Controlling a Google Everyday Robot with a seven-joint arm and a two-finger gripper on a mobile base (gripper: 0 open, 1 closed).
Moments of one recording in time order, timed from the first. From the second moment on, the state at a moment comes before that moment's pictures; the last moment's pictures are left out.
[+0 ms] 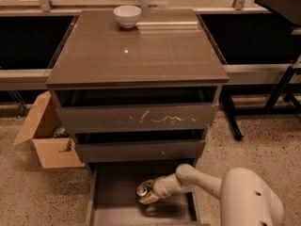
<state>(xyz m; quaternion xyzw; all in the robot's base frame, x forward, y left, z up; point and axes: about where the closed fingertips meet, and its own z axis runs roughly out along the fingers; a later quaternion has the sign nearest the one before) 0.529 0.015 0.194 -0.61 0.65 0.35 0.29</state>
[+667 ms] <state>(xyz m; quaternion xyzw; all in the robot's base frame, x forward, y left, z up) 0.532 0.012 0.173 -0.62 0.64 0.35 0.29</state>
